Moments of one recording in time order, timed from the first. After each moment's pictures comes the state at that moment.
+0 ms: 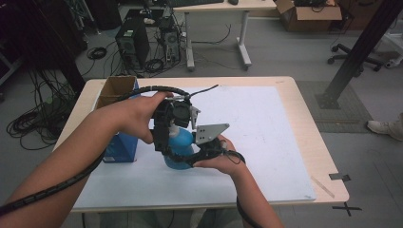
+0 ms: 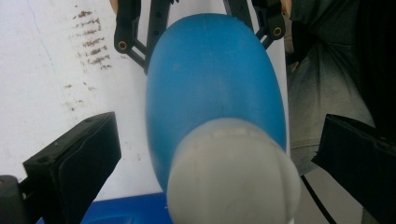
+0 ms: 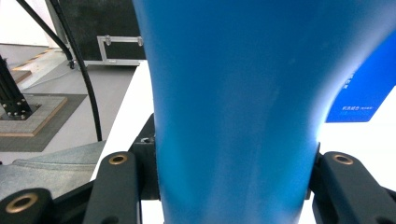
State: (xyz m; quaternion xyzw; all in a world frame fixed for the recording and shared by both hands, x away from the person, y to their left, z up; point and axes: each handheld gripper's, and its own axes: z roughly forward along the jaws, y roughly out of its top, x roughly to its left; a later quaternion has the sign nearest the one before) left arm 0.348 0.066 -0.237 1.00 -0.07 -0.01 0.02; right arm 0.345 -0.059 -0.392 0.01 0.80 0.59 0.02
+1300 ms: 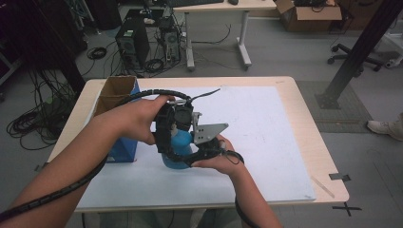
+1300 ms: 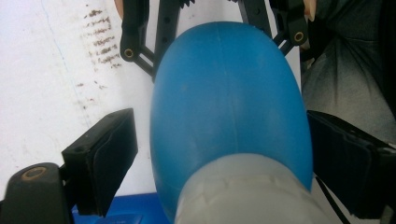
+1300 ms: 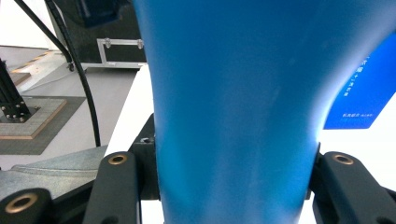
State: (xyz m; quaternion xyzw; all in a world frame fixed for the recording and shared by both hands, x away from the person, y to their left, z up) left arm 0.342 0.063 -0.241 1.00 -0.07 0.02 0.01; right arm 0.342 -0.056 -0.387 0.01 0.80 0.60 0.03
